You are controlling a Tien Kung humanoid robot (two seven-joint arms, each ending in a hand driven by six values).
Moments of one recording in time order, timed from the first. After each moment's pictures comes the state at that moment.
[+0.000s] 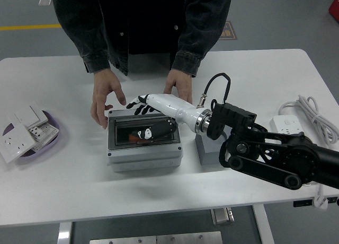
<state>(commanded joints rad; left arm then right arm) 0.05 0.12 -1.49 -0.18 1.31 -0.09 0.24 0.80 -0.35 0.34 1.53 -1.40 -0.12 -0.22</state>
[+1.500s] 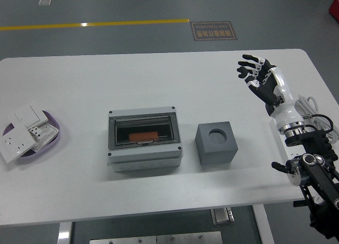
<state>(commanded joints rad) 0.07 0.11 -1.48 -0.18 1.27 -0.08 0.24 0.11 -0.20 1.38 1.46 -1.15 -0.09 0.27</state>
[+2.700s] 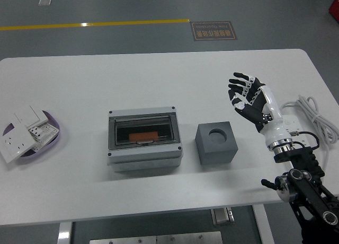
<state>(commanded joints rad) 0.11 0.09 -1.50 -0.18 1.28 -0.08 0.24 0.05 -0.16 1.27 1.44 -1.17 -0.11 0.31</state>
